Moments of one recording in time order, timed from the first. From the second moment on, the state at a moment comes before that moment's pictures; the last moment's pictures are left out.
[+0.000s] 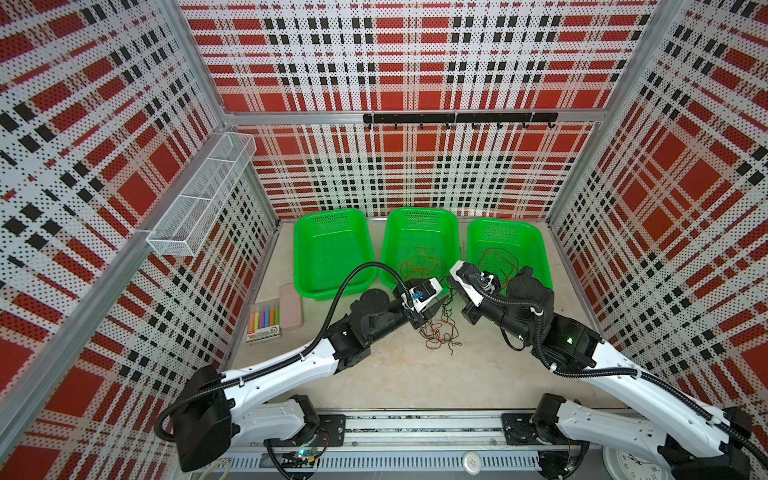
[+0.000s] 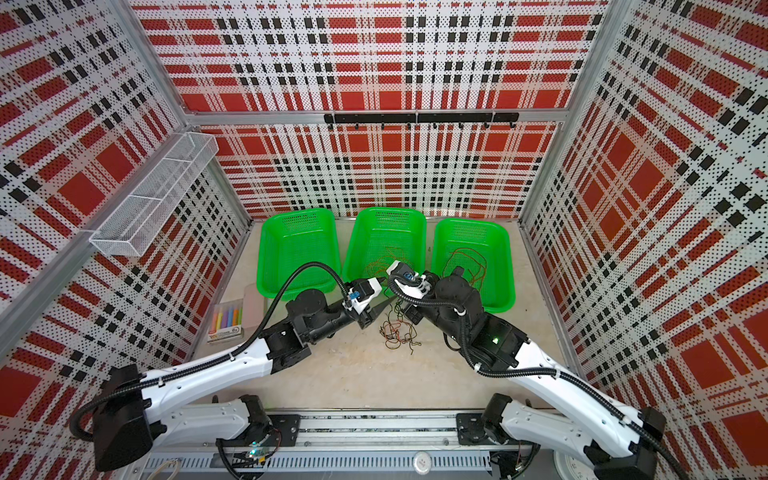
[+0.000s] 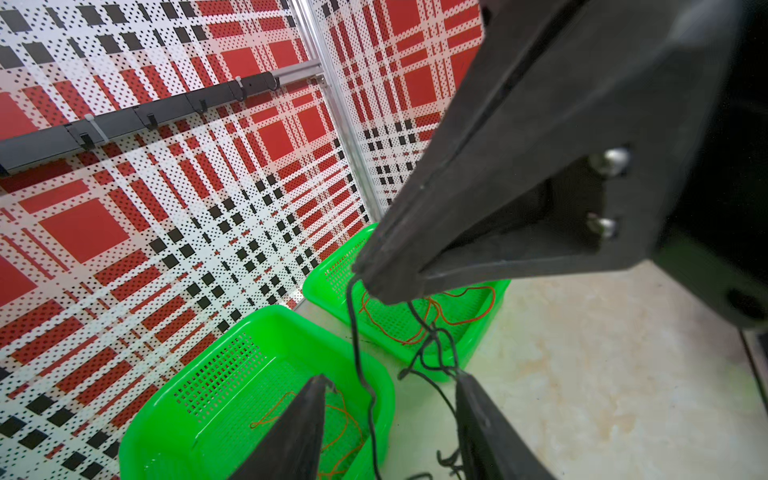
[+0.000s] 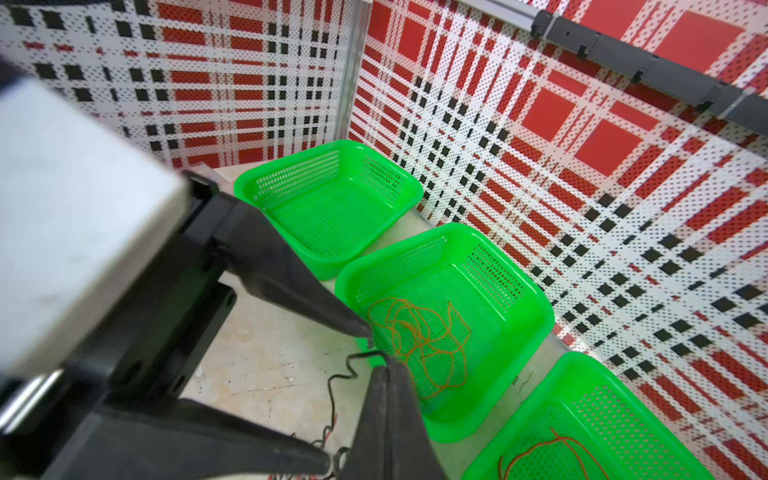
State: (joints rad) left arm -0.92 1.20 0.78 0.39 0.03 0.34; right arm 0.89 0.94 0.98 -0.26 0.14 -0.22
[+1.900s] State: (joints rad) left arm -0.86 1.08 1.09 0.22 -0.04 0.38; right arm 0.66 0.79 0.30 0.23 0.05 0.16
